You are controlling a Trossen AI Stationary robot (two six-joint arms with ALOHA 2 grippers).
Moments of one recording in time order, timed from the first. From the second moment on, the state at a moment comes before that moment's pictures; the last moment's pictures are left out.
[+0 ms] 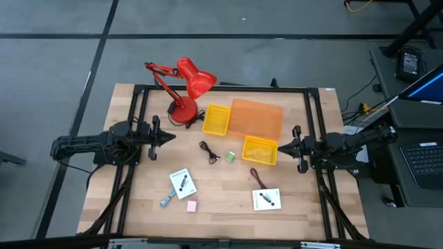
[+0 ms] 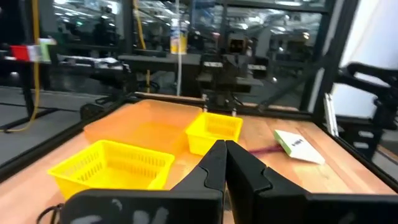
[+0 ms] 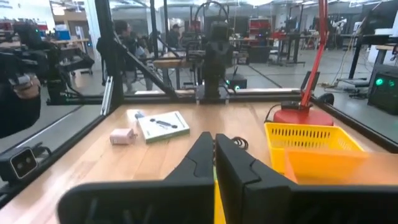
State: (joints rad) left arm 0.13 0.02 0.01 0.05 0.04 -0.11; right arm 0.29 0.09 0.01 0.12 0.26 0.02
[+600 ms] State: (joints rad) left arm 0.13 0.27 0.18 0.05 0.01 -0.17; right arm 0.17 0.23 0.15 0.02 0.32 0.06
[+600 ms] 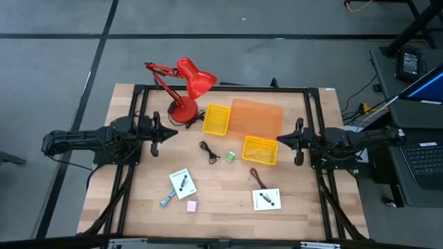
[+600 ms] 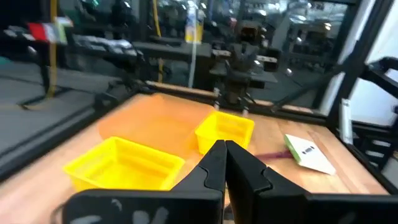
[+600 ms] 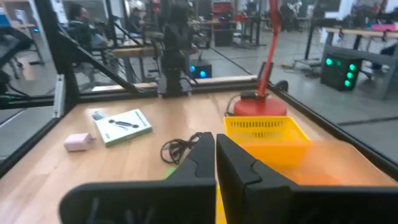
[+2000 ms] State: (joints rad) left arm -0.55 0.65 0.42 -0.22 -0.42 -0.54; right arm 0.24 0.97 0.37 0.32 0.16 0.12
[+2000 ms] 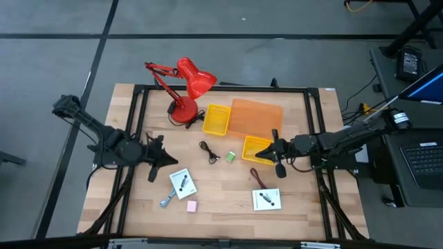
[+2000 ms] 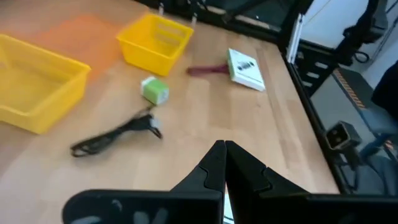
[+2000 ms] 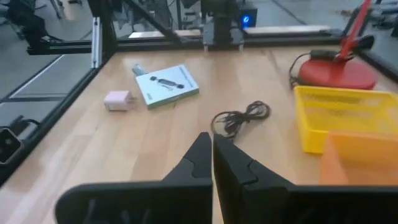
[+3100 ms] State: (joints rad) left arm -0.96 1.07 0.80 -0.79 -0.56 -1.45; right arm 0.29 1.03 0.44 0.38 0.17 -0.06
